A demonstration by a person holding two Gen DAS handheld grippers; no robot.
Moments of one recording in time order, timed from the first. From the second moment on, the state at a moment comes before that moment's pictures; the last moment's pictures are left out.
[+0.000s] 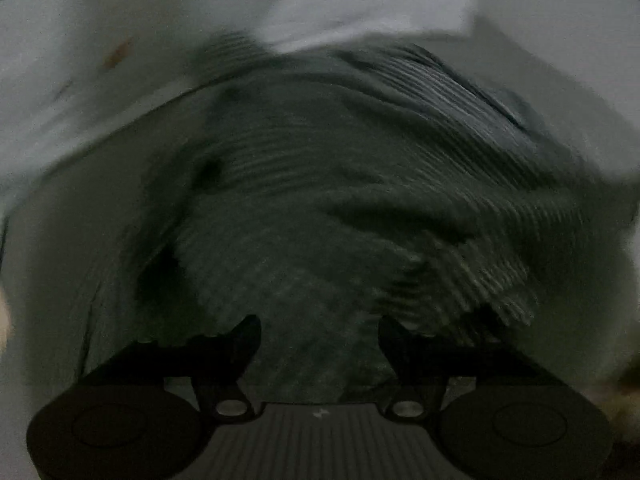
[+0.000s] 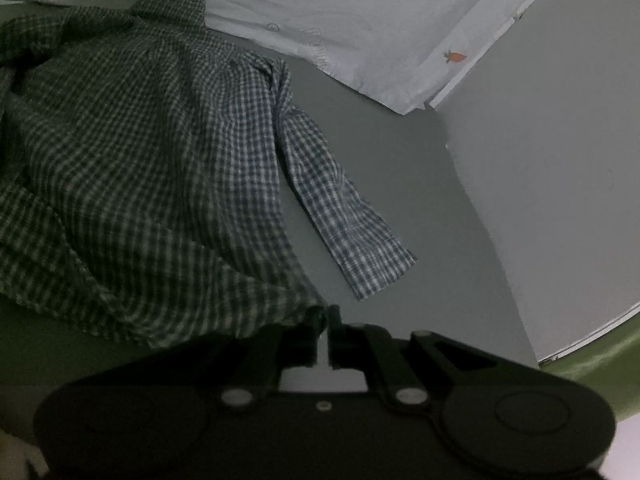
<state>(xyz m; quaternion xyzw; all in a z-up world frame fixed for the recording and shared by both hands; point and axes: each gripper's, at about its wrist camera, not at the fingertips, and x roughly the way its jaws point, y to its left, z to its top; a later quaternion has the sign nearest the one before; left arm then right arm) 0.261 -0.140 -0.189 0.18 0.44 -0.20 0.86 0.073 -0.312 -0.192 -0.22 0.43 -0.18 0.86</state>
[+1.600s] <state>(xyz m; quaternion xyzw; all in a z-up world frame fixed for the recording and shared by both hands) 0.293 -0.036 -0.200 -0.11 0.48 -0.02 0.87 0.091 -0.323 -0.202 -0.20 0.41 -0.17 0.87</state>
